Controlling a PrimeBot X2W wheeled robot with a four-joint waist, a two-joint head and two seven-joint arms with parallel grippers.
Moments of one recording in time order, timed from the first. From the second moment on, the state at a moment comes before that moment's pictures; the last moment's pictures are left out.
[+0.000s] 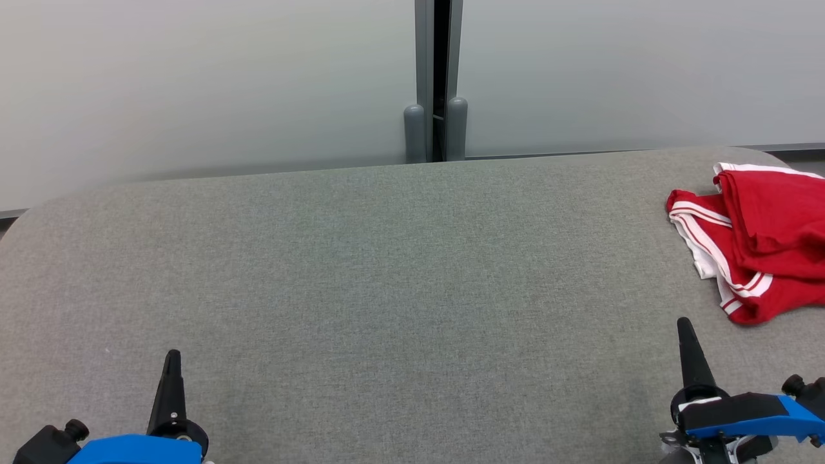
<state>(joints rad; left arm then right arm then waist) -0.06 0.04 0.07 0.26 -1.01 -0.09 -0.04 -0.07 -0.07 -0.06 0.25 1.01 0.13 -0.04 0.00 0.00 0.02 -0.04</state>
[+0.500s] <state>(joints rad) -0.07 0.04 0.08 0.25 -1.17 -0.10 0.00 -0.08 -0.07 -0.08 0.25 1.16 0.13 0.00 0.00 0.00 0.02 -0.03</state>
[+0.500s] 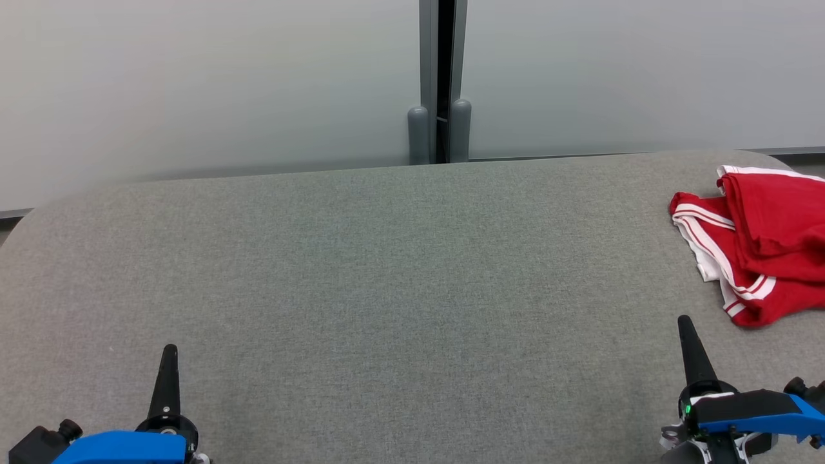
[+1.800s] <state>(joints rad) -0.10 0.05 0.10 0.25 -1.50 -0.12 0.09 -0.10 -0.06 -0.11 0.25 1.50 0.13 0.09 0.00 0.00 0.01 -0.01</state>
